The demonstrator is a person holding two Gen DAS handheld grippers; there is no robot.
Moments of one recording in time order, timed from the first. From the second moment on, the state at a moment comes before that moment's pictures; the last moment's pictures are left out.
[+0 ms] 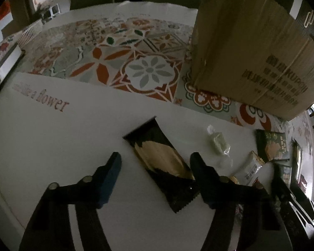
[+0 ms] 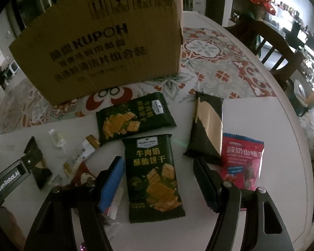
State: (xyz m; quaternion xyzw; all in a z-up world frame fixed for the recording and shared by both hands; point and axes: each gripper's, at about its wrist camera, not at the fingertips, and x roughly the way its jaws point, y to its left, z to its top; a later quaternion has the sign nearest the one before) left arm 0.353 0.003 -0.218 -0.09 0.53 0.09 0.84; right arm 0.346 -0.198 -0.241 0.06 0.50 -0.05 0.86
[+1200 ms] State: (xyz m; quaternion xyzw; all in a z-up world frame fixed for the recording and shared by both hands) left arm 0.310 -0.020 -0.137 -0.03 0.45 0.01 0.89; right arm 0.326 -0.195 -0.170 0.02 0.43 0.00 0.90
